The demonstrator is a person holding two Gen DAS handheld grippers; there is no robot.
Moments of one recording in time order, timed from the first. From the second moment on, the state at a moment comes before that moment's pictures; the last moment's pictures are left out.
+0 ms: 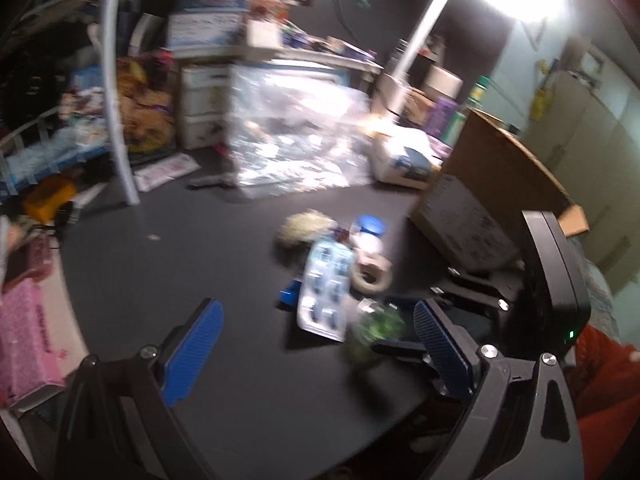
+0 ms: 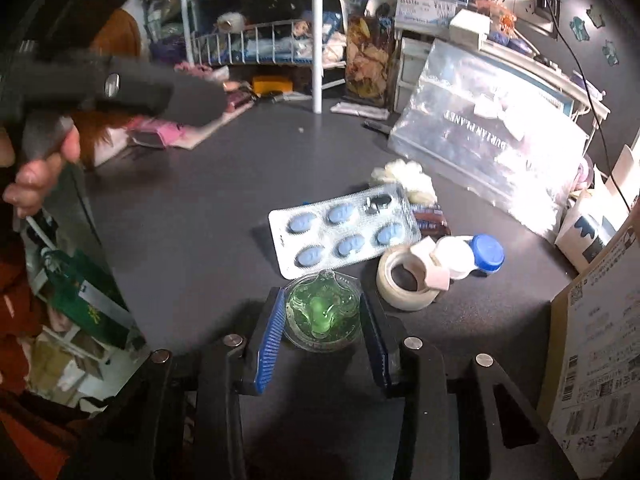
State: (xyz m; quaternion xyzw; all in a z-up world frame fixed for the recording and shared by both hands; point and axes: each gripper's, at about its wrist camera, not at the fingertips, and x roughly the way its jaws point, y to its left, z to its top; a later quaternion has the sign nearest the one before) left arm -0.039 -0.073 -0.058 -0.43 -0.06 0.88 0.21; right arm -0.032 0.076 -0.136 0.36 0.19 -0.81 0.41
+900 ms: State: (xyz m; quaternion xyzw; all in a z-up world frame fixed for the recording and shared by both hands) left arm -0.086 -0.007 0.056 -0.44 -0.07 0.82 0.37; right arm -0.022 0.099 0.022 0.20 0.21 -0.86 0.43
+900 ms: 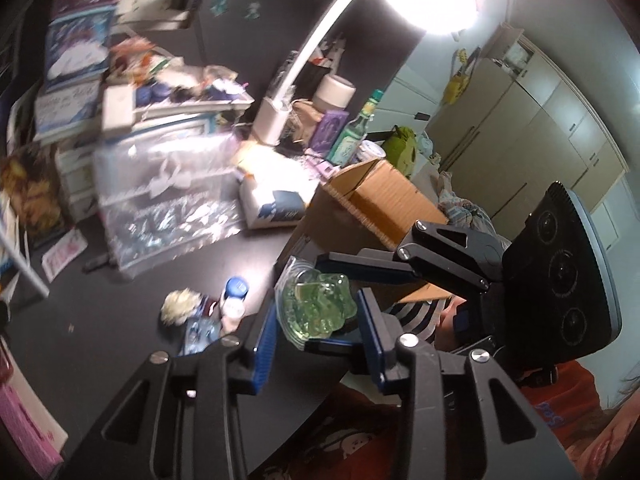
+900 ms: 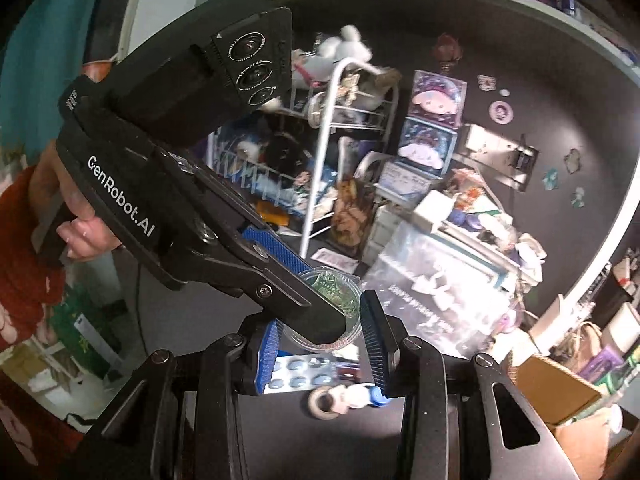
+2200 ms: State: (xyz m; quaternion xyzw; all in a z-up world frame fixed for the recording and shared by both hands) left arm -0.135 0.133 0.101 -0.42 0.05 0.84 0.35; right arm -0.112 0.260 0.042 0.34 0.18 -0.88 0.29
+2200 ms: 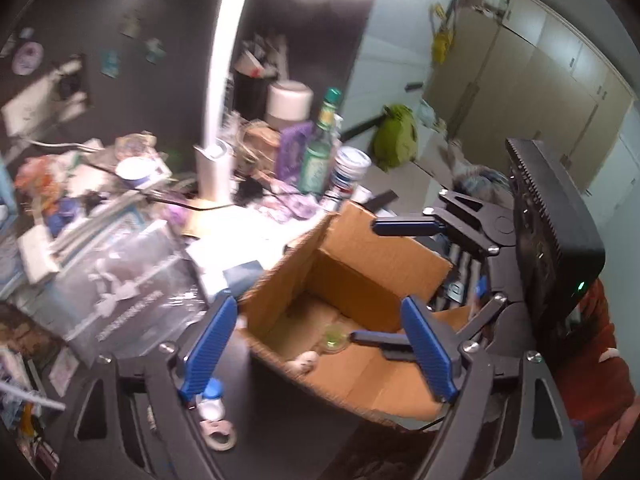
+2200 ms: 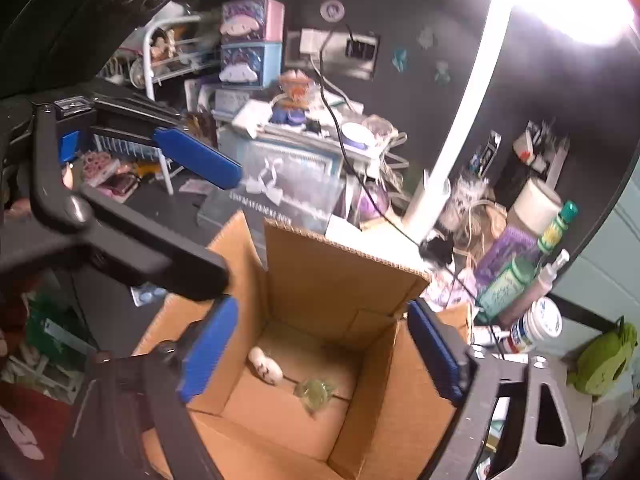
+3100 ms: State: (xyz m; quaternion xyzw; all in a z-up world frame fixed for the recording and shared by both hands) left arm -0.031 -0.099 0.003 -0.34 -0.01 0.93 0.12; right arm -0.045 0.073 -0.069 0.45 0.03 -0.75 0.48
